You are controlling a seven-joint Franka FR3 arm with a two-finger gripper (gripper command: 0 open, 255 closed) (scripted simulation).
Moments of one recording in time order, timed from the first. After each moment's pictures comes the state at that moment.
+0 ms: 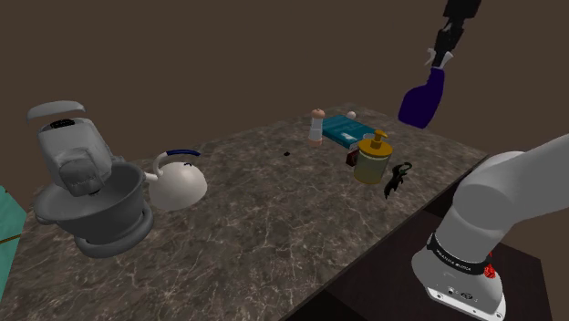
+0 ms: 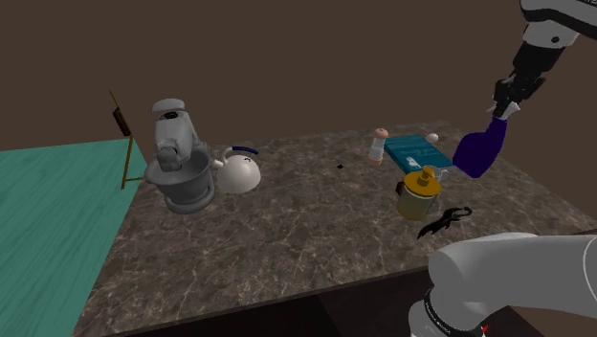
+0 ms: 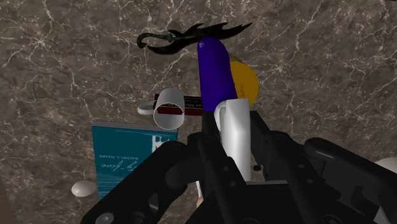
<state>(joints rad) -0.30 -0.62 -0.42 -1.97 -0.22 1.44 -0.50</state>
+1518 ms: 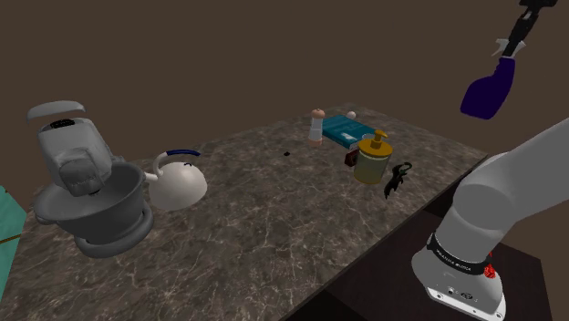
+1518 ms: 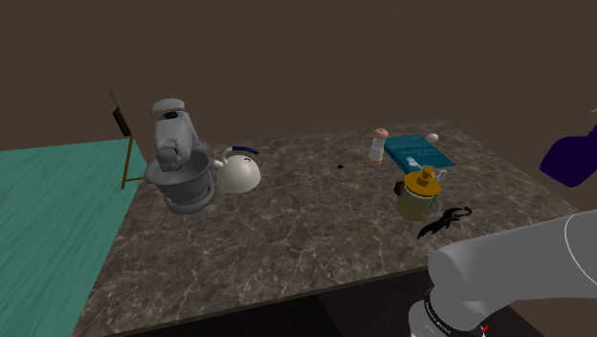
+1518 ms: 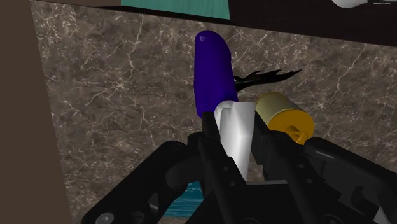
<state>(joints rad) -0.31 -0.45 -0.82 -1.64 -0.30 1.35 -0.96</state>
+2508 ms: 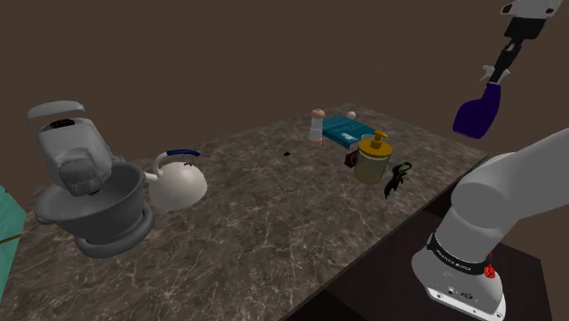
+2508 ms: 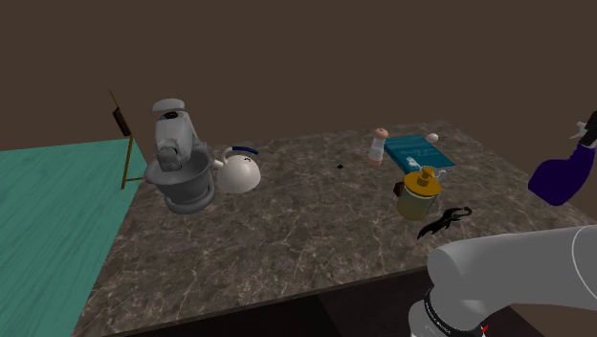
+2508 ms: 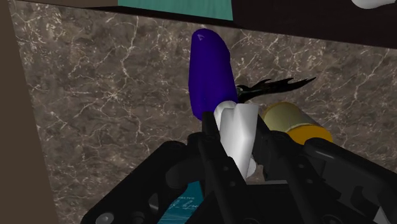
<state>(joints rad) -0.35 -0.55 -0.82 -1.90 -0.36 1.54 -0.92</state>
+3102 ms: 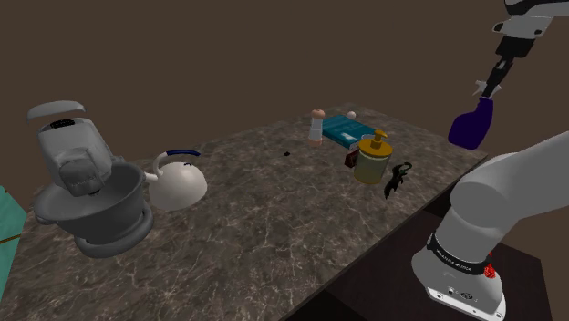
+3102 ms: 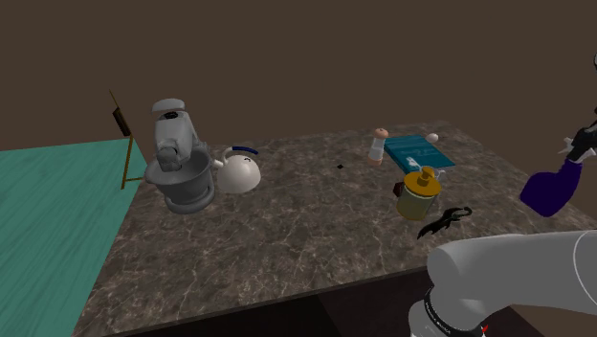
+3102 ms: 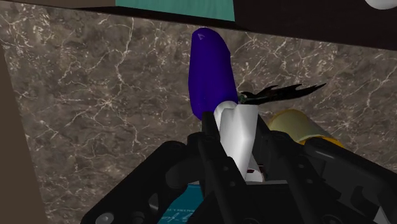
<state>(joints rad) -0.37 -0.58 -0.83 -2.04 -0.39 1.65 -0.90</state>
